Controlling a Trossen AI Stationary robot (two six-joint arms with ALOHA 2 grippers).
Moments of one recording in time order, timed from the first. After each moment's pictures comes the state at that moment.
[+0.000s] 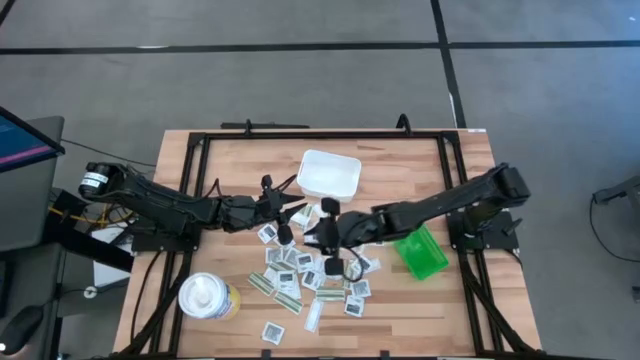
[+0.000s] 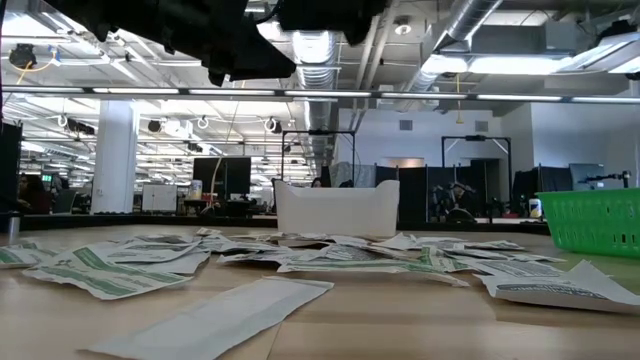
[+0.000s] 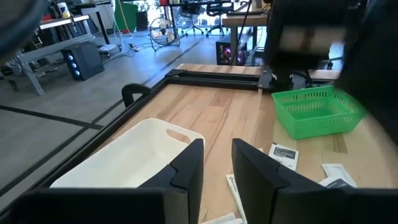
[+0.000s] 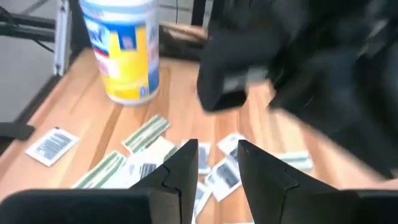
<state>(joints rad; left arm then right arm) -0.19 1.14 0.60 0.49 -0.54 0.02 0.26 1.73 1.23 -0.02 0.23 -0.01</state>
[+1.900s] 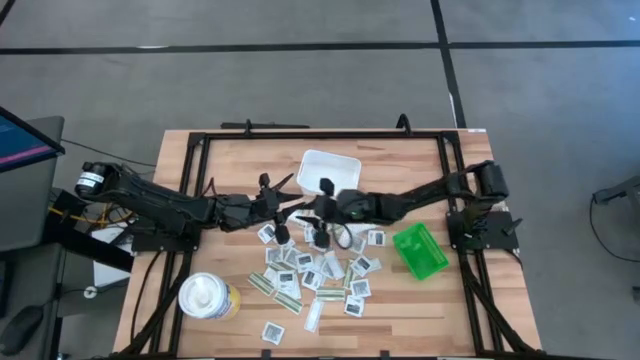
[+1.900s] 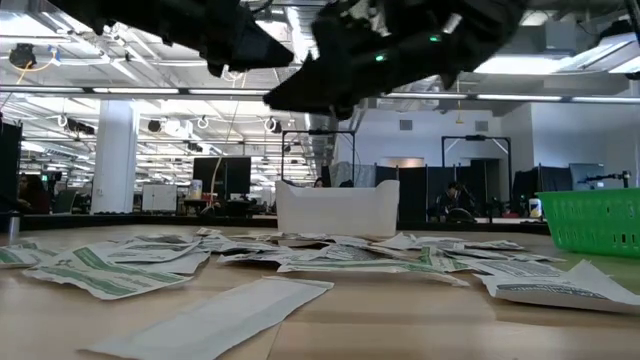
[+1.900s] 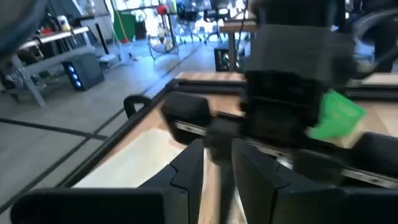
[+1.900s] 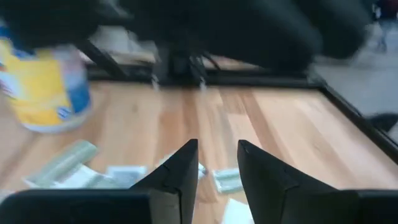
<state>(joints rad) -0.20 1.09 0.60 0.46 -0.54 0.07 0.06 1.85 1.03 0.52 0.16 -0.06</state>
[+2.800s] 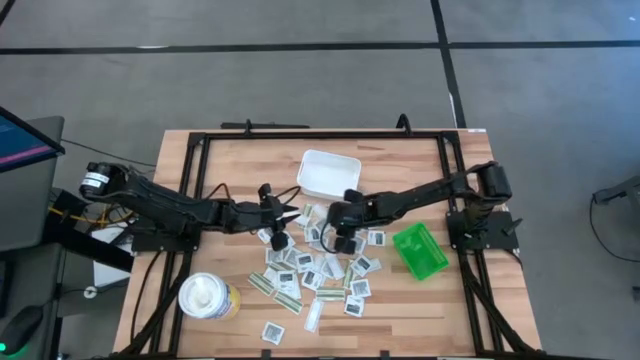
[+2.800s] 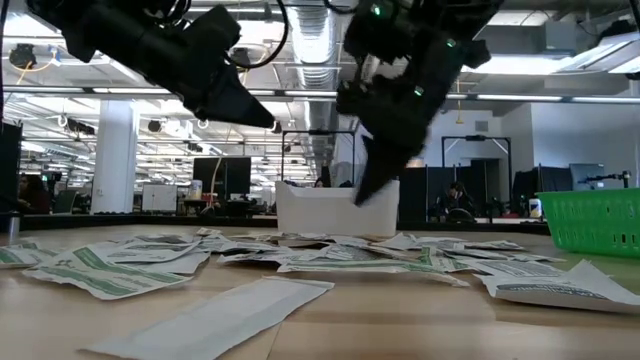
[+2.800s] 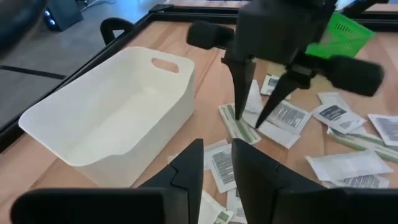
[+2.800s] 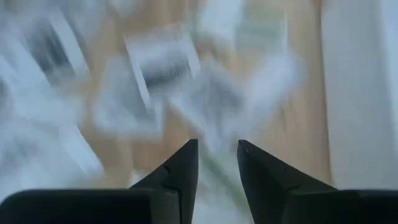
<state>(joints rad) -0.18 1.15 0.54 0.33 -0.47 -0.09 0.08 1.82 1.11 -0.39 0.19 0.20</state>
